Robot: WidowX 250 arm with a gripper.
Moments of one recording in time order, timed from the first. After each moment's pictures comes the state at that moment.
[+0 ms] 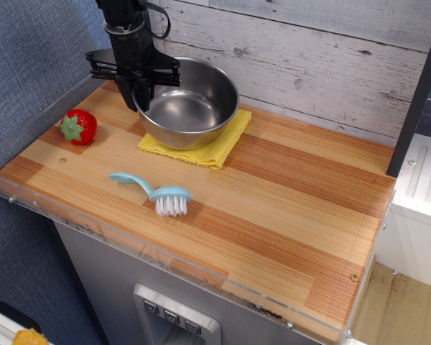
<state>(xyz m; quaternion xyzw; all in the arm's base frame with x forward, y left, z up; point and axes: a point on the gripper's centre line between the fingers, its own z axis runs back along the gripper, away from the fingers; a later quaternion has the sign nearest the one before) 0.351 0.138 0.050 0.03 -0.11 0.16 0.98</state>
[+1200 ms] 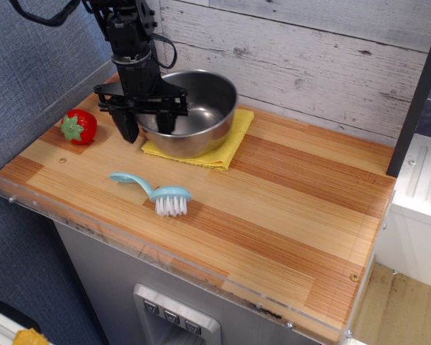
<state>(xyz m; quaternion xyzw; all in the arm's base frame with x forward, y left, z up) 0.328 0.107 0.032 -0.01 -0.06 0.16 0.99</state>
